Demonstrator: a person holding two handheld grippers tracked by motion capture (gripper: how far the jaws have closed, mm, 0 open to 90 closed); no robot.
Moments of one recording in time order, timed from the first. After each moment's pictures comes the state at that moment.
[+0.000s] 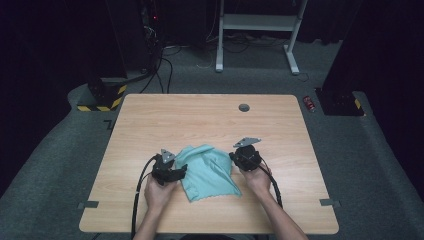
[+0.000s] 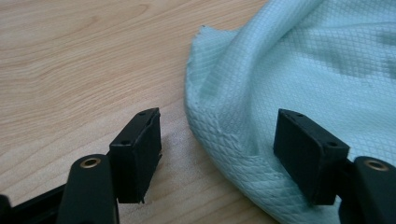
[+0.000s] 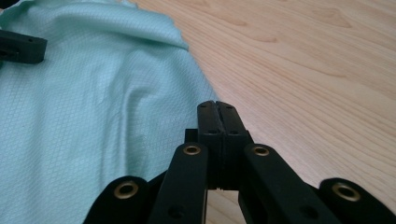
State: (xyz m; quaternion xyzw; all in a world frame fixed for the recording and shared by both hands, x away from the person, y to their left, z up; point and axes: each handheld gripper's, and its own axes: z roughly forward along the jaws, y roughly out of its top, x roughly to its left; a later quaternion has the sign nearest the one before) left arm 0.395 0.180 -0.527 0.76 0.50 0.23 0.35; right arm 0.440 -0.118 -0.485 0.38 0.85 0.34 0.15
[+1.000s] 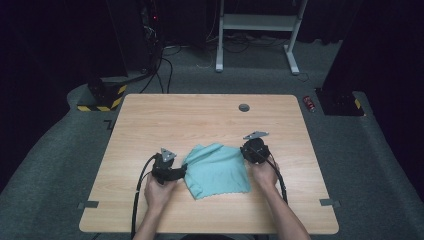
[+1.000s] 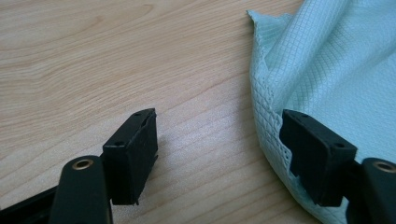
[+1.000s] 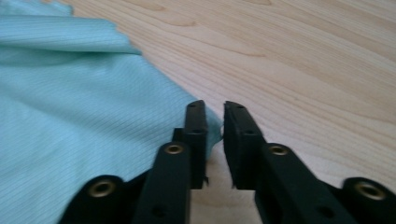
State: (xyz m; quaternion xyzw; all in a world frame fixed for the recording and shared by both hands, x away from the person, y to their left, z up) left arm 0.397 0.180 -0.527 0.76 0.50 0.23 0.34; right arm 0.464 -0.143 -0.492 0.43 0.82 0.31 0.19
